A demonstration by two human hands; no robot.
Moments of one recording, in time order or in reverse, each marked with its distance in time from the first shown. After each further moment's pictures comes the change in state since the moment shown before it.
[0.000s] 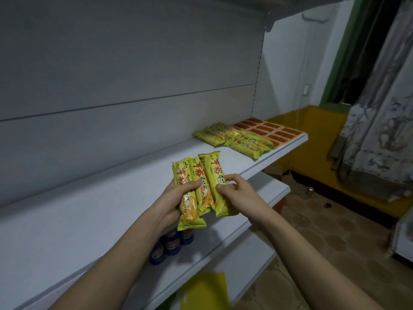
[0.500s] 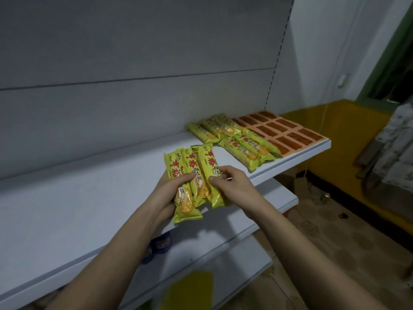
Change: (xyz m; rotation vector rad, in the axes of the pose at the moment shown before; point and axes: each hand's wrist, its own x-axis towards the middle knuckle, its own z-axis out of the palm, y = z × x) left_hand 0.131 -0.019 0.055 -0.086 0.169 0.110; right_hand 0.139 0.011 -0.092 -0.158 -0.104 -0.053
